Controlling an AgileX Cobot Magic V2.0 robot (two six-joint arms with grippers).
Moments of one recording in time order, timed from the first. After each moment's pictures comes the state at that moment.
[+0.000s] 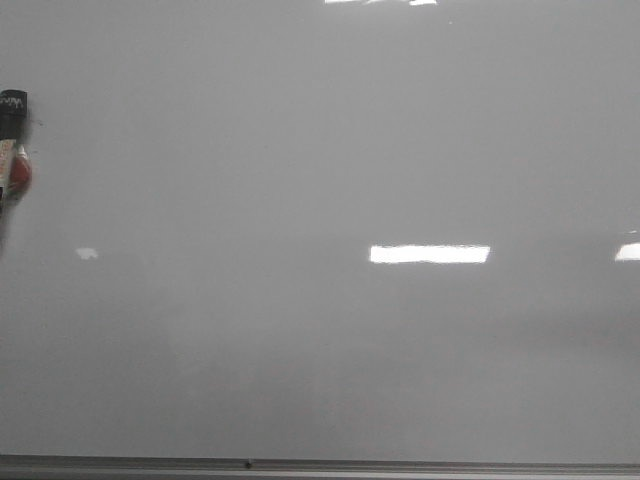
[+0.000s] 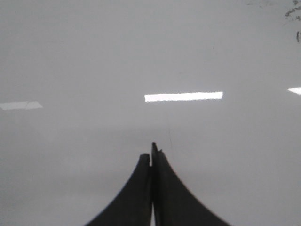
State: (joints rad) left arm -0.02 -0.01 0.01 -0.02 0.15 -0.02; right arm -0.03 -0.01 0.03 0.07 0.15 0.04
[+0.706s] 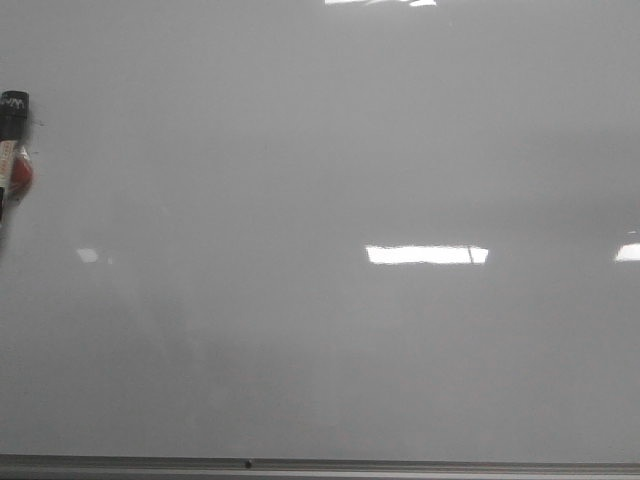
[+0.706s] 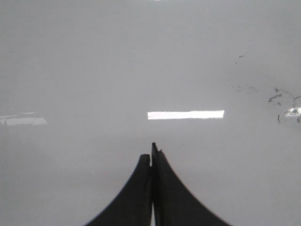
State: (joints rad) left arm -0.01 0.21 -0.40 -0.04 0.28 -0.02; right arm -0.03 0.16 -0.41 0.06 0.40 0.04
